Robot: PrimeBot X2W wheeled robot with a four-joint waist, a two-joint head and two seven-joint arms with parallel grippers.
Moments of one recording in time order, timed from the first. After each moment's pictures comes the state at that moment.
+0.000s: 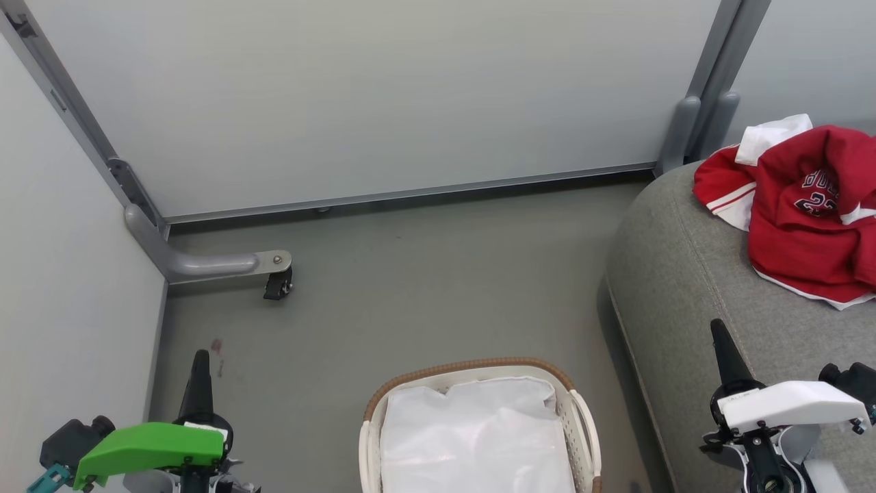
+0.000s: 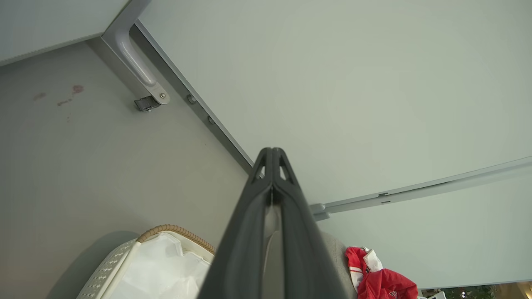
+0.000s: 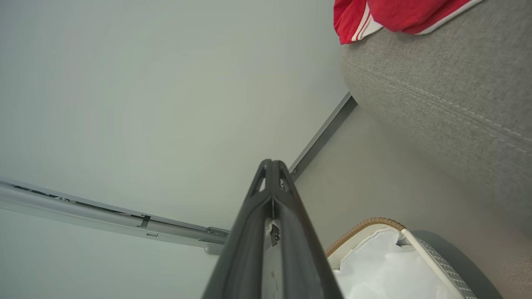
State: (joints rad) left arm -0.05 0.05 0.04 0.28 -1.16 -0.12 -0.02; right arm -0.09 -0.04 -0.08 0.27 1.08 0.13 -0.02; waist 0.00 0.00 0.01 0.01
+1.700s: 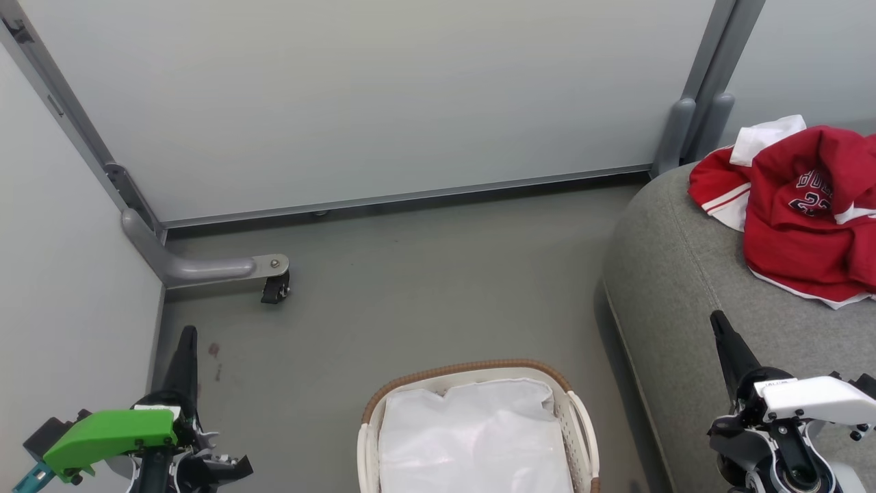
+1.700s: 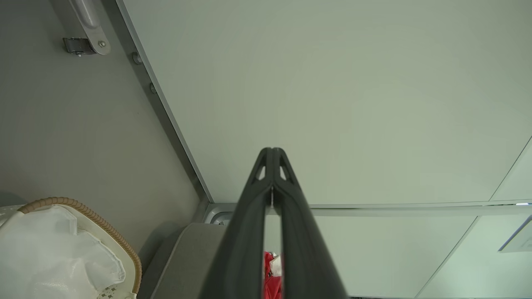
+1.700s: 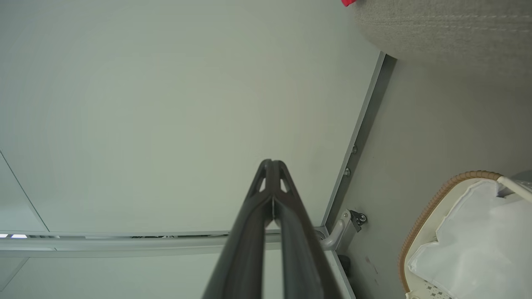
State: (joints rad) left arm -0.09 0.05 0.10 0.25 -1.54 -0.12 0.10; right arm -0.10 -0.05 -0.11 0.25 1.53 0.13 0.09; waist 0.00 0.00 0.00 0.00
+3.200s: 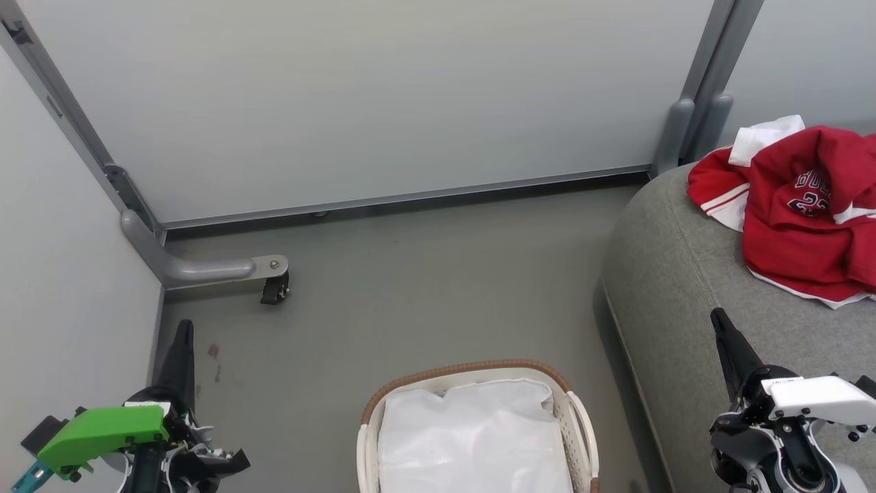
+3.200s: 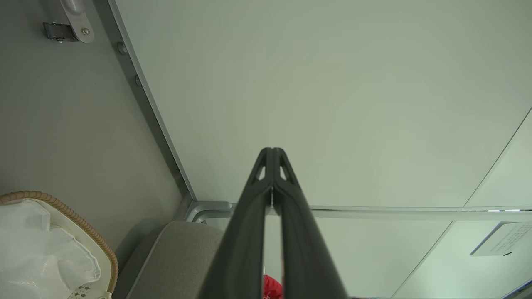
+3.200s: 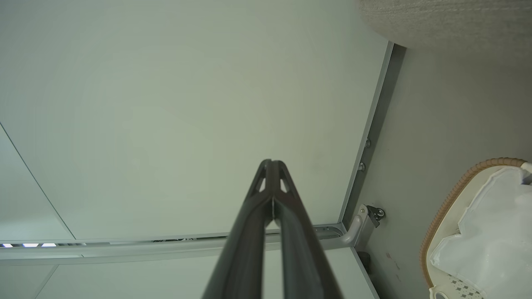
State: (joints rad) left arm -0.10 0.05 0.11 0.25 -1.61 -0.13 0.11; right arm -0.10 -0.05 -0.11 0.25 1.61 0.13 0.11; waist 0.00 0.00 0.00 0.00
